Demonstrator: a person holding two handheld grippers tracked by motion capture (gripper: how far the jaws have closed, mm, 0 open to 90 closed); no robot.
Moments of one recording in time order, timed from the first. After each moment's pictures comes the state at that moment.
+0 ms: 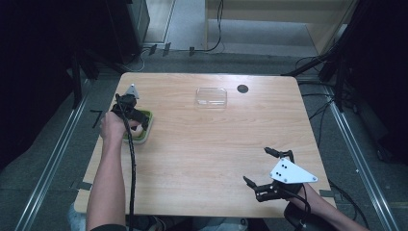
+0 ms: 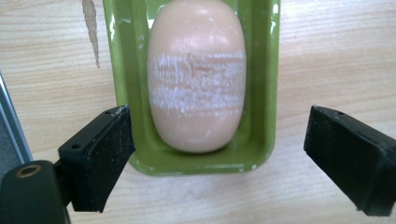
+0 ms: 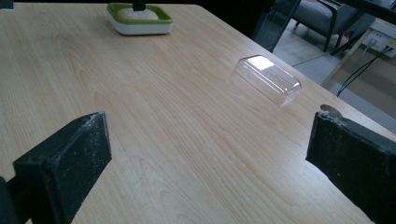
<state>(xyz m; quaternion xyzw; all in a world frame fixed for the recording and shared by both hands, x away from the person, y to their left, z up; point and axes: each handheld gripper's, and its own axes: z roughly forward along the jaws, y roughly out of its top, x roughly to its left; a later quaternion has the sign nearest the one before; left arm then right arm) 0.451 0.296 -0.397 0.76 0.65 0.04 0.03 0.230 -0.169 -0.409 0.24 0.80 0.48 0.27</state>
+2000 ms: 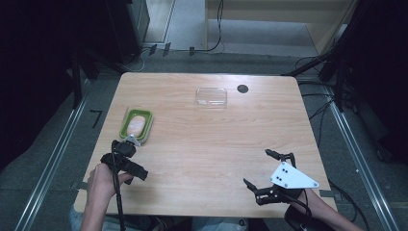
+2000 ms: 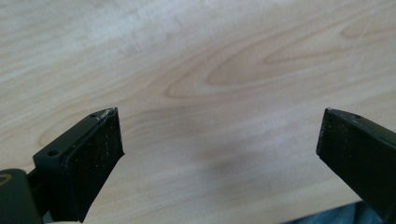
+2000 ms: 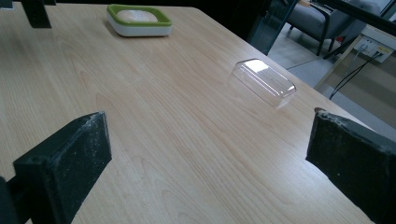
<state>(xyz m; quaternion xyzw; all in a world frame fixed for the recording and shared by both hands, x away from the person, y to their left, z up) 0.294 0.275 -0.416 0.81 0.58 0.03 0.03 0.220 -0.168 -0.406 0.23 0.80 0.48 0.29</state>
